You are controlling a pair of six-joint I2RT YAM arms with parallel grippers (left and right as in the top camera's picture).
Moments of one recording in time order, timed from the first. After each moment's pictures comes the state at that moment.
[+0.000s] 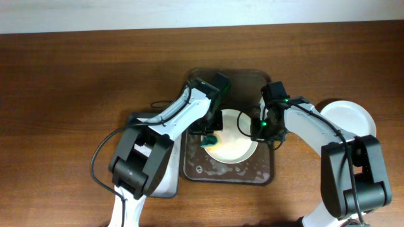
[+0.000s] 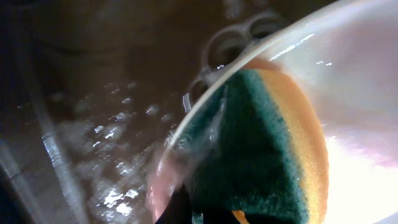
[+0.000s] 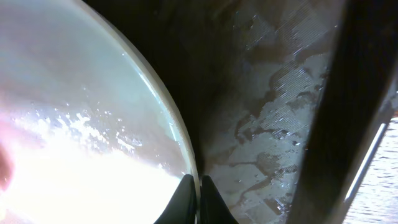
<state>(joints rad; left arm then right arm) -0.61 2.18 1.66 -1.08 0.06 -0.58 0.19 1.79 1.04 -0.74 -0.21 0.29</state>
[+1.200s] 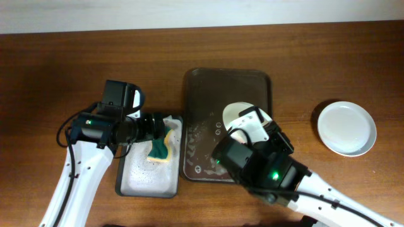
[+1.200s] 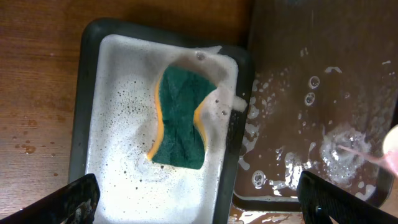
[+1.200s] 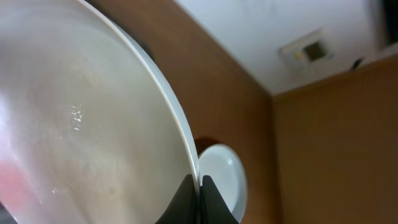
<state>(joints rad) -0.20 1.32 1.20 -1.05 0.09 -0.33 0.93 1.22 1.06 -1.05 1.06 0.23</state>
